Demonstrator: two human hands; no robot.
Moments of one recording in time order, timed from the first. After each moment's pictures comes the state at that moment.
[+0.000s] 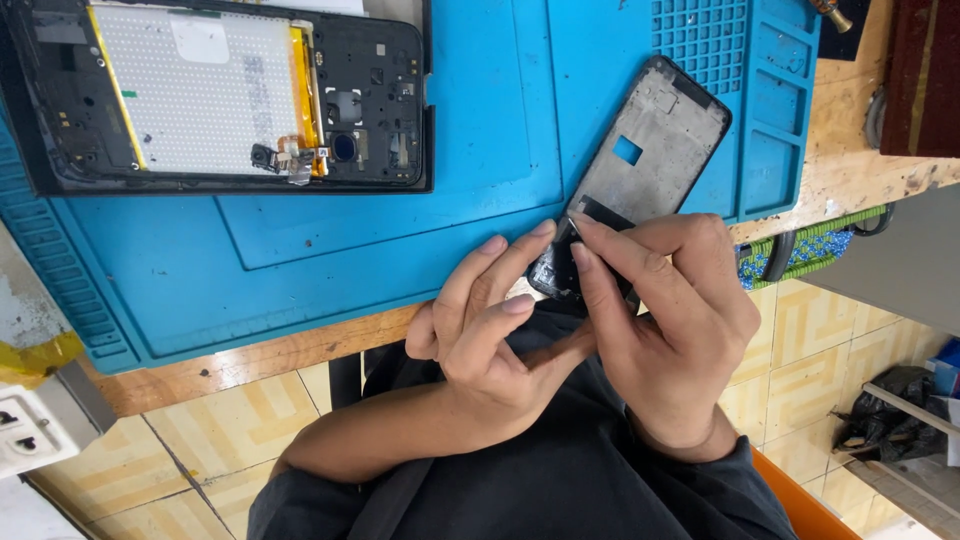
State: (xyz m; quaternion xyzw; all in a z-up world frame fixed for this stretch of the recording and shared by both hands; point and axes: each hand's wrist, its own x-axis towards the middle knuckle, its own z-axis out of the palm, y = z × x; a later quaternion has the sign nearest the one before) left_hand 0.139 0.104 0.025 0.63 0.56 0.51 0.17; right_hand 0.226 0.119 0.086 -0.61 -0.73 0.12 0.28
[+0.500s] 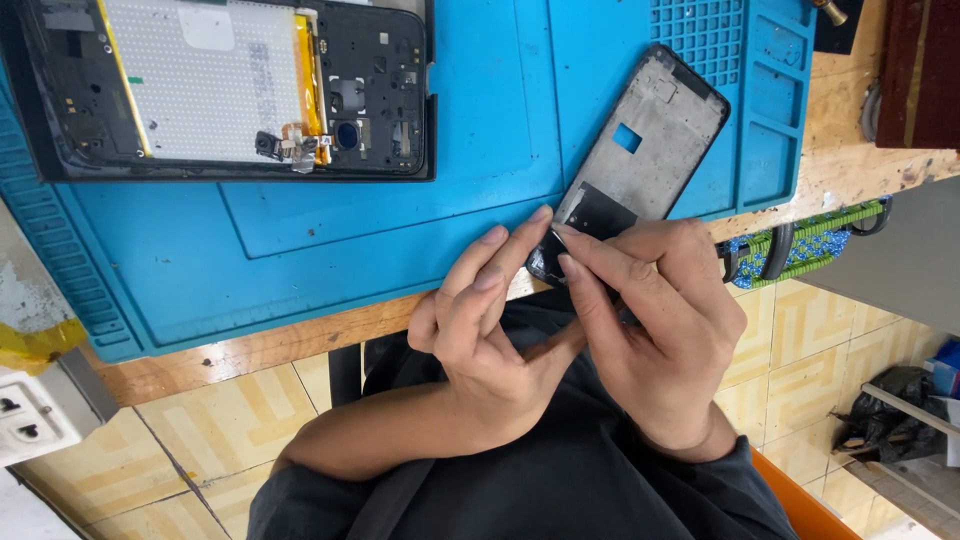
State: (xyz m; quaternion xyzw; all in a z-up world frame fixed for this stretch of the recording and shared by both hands) left_hand 0.143 0.100 0.026 0.58 0.52 0.58 0.23; right_hand 0.223 0.113 0.087 -0.60 -0.74 0.13 0.28
